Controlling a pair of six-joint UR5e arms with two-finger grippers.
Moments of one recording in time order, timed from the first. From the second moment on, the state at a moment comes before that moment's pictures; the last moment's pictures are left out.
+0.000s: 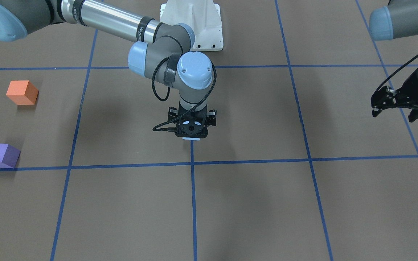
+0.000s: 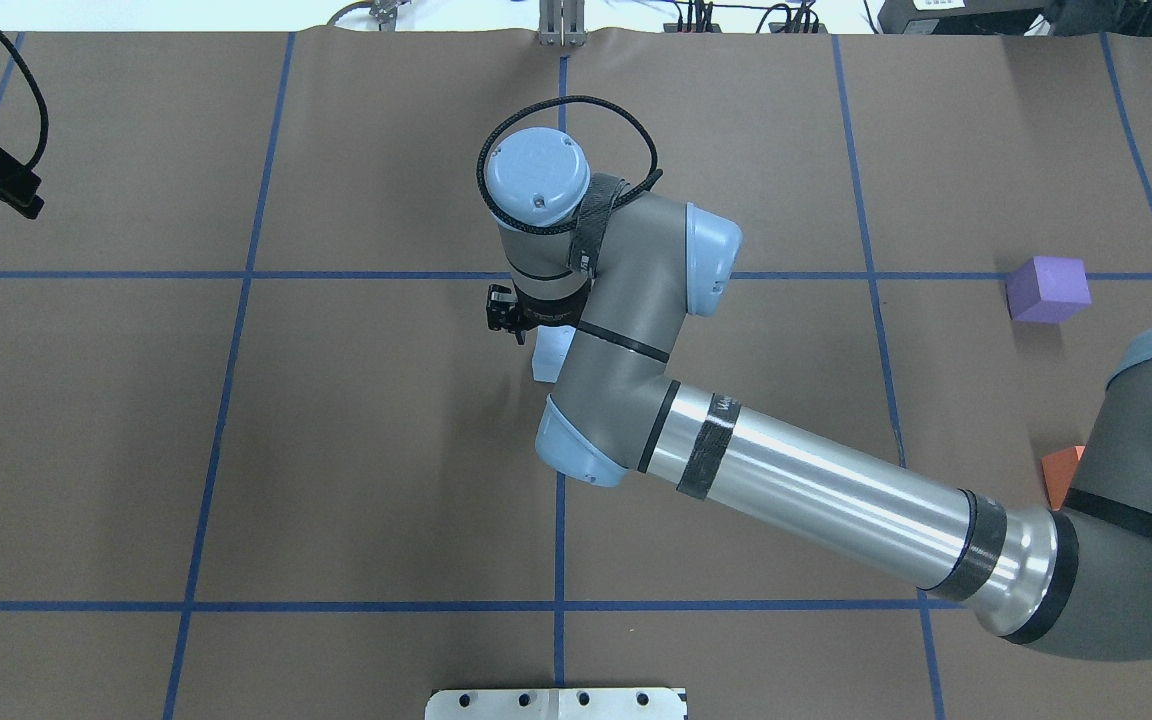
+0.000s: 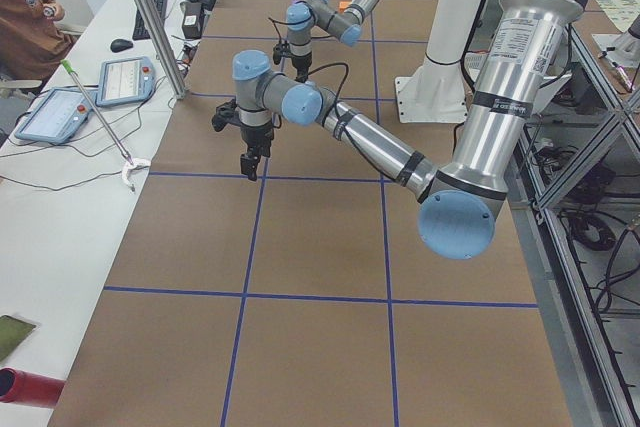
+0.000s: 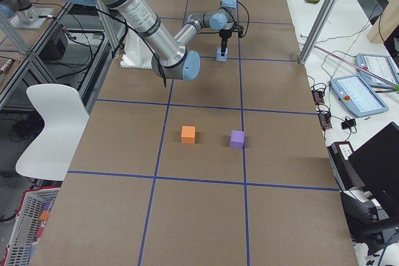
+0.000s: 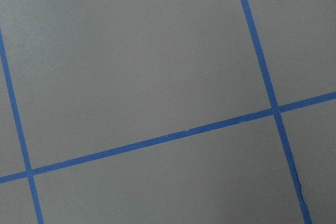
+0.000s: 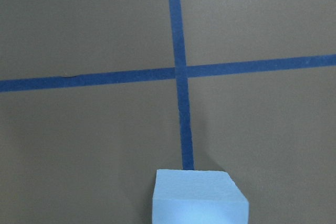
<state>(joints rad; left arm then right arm) -1.19 -1.84 -1.85 -1.42 -2.17 -0.28 0.55 -0.60 1.24 -1.58 1.93 1.22</state>
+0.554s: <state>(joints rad) -1.18 -1.84 -1.85 -1.42 -2.17 -0.28 0.54 -0.60 1.24 -1.56 1.92 1.25</state>
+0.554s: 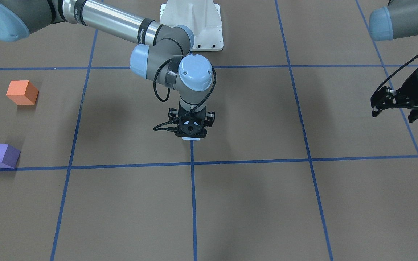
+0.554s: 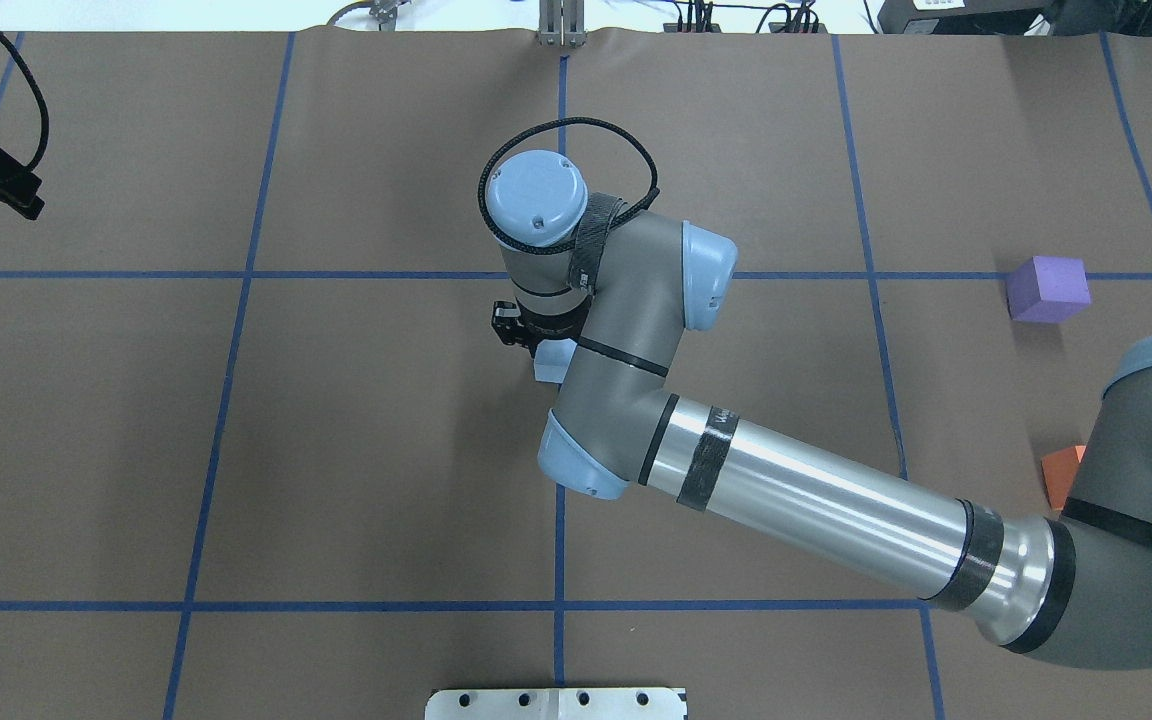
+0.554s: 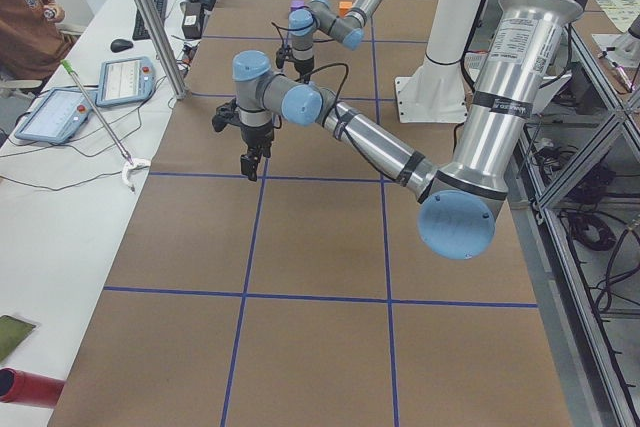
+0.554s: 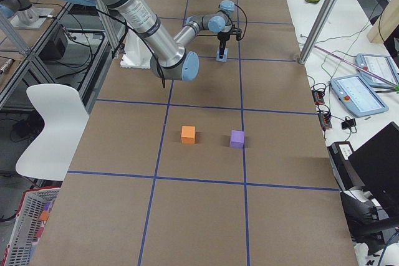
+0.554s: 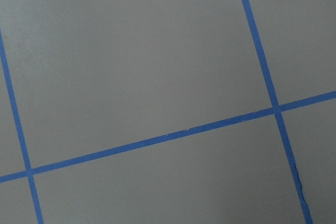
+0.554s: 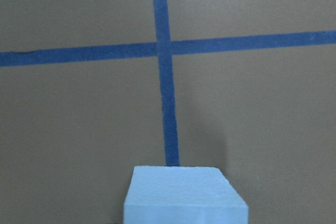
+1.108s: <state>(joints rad) -1.18 -1.84 -1.86 -1.42 -2.17 -0.28 0.61 -0.70 1.49 -1.66 1.95 1.25</state>
